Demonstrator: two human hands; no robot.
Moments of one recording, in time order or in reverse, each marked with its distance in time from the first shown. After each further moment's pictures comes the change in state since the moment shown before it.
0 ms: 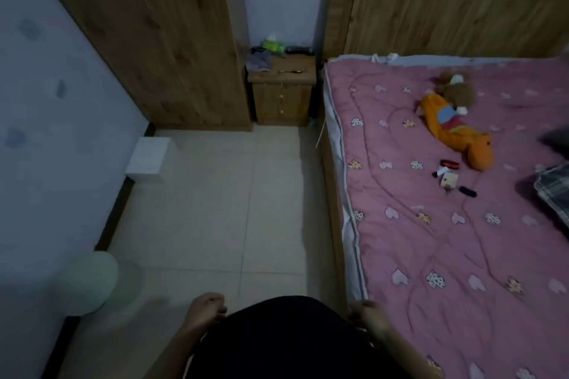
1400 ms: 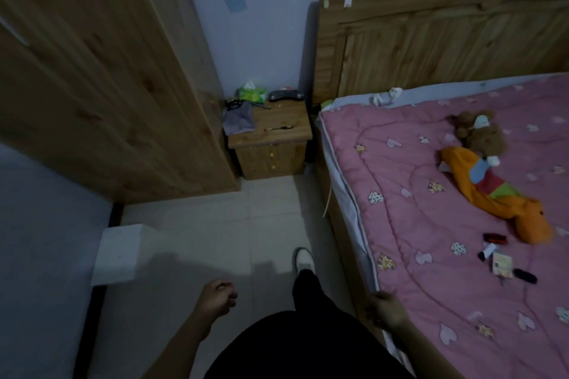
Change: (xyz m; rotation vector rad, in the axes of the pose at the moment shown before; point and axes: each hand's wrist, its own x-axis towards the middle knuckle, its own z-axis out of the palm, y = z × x) left_hand 0.297 0.451 -0.021 0.163 -0.130 0.076; right_hand 0.221 -0.415 0.038 0.001 0.194 0.018
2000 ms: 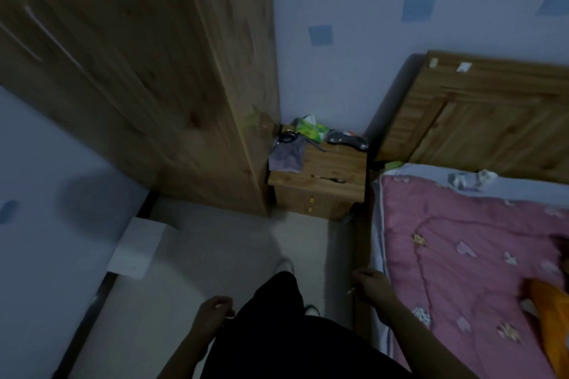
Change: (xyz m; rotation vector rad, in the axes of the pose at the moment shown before) left_hand 0.123 0.127 -0.028 -0.313 0.160 -0.187; right_hand 0.151 -0.348 0.067 -0.217 -0.198 -0.190
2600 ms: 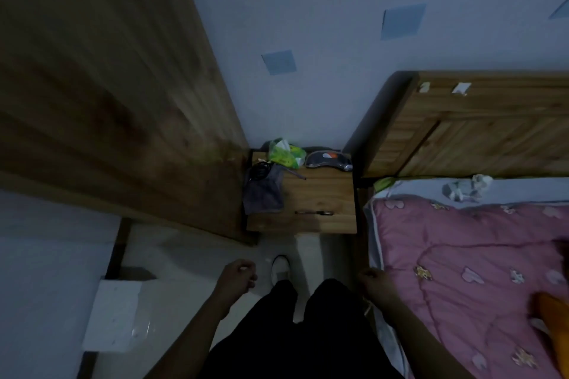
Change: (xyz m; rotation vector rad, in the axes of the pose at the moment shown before) left_hand 0.142 0.301 0.079 0.275 -0.156 0.085; right_hand 0.140 -0.139 -0.028 -0.058 0.113 0.098
